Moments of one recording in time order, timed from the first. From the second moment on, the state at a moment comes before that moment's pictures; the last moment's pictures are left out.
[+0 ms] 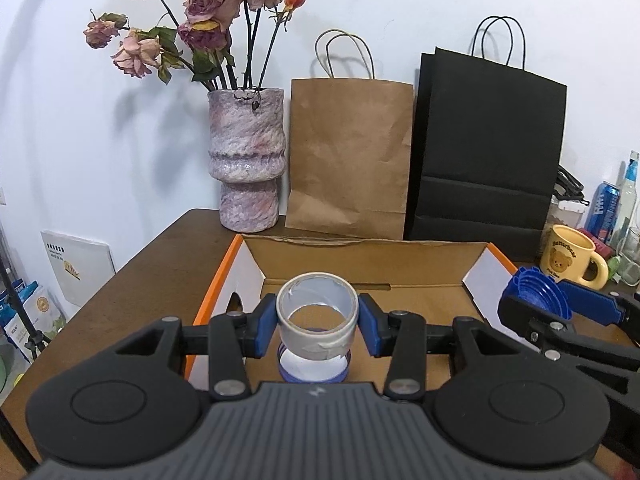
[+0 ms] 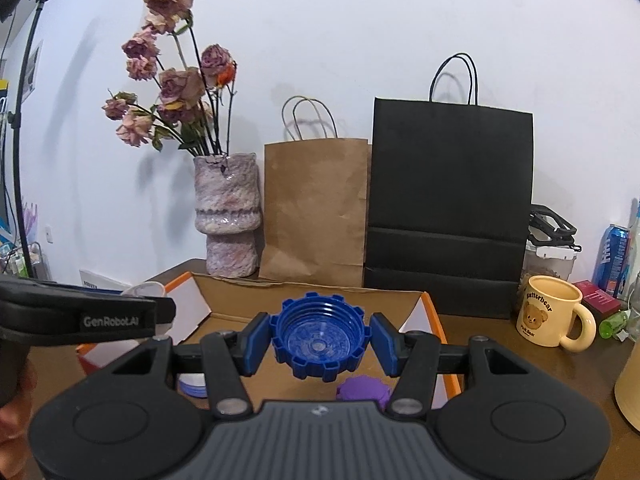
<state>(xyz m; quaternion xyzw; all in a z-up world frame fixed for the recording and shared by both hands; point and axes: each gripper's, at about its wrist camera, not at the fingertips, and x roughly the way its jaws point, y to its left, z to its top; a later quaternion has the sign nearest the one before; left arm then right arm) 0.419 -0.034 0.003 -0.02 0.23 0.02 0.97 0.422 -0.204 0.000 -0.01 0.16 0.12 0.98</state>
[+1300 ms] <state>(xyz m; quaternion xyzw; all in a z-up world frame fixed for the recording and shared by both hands) 0.492 -0.038 -0.024 0.00 0.28 0.03 0.96 0.500 -0.210 -0.027 -0.02 0.21 0.12 0.97</state>
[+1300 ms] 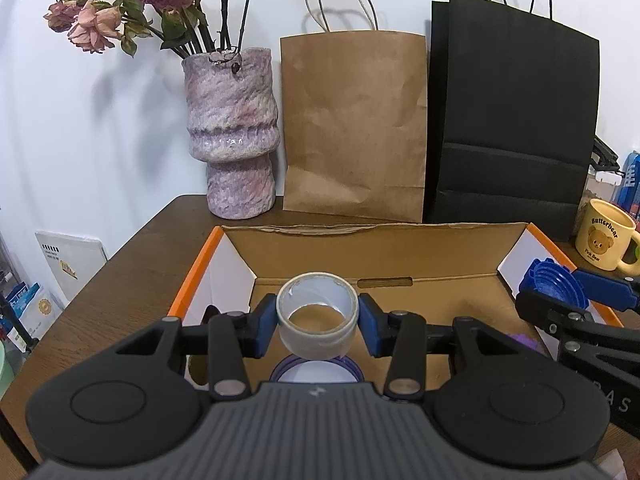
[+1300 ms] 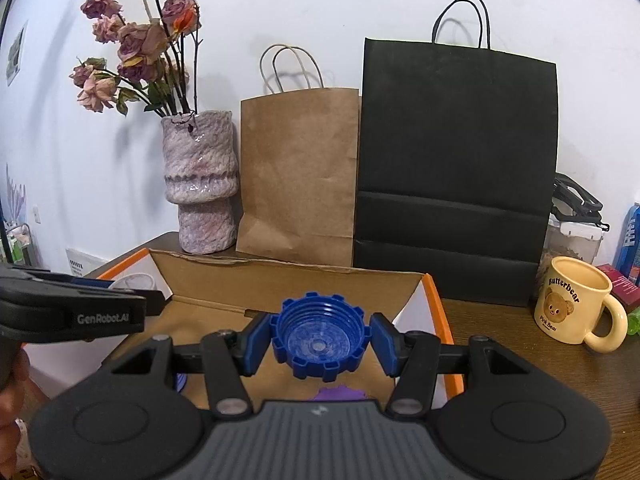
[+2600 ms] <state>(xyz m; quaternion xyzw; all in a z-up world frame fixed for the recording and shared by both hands) 0.478 -0.037 -0.012 0.02 0.24 0.06 0.97 0.495 -0.212 -0.026 -0.03 0.21 0.09 0.97</state>
